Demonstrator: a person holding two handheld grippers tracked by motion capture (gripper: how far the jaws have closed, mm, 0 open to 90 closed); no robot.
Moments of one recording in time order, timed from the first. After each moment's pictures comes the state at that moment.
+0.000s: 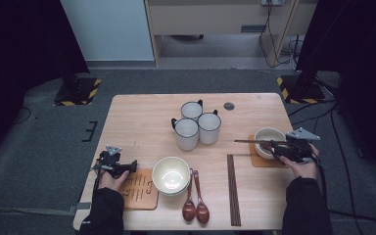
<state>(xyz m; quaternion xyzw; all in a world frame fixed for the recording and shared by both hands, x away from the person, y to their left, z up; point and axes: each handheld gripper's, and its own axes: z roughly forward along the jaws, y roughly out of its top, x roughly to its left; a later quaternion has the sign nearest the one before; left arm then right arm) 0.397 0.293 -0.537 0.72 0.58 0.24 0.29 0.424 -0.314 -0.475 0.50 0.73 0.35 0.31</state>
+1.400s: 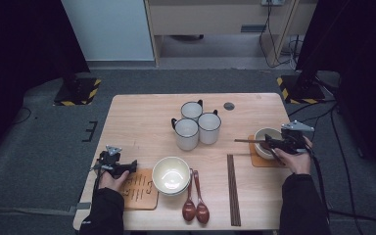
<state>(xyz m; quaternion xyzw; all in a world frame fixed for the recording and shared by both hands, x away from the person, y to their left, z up) 0.397 0.293 -0.537 0.72 0.58 0.24 0.29 0.451 -0.304 -0.473 0.51 0.73 0.36 0.29</state>
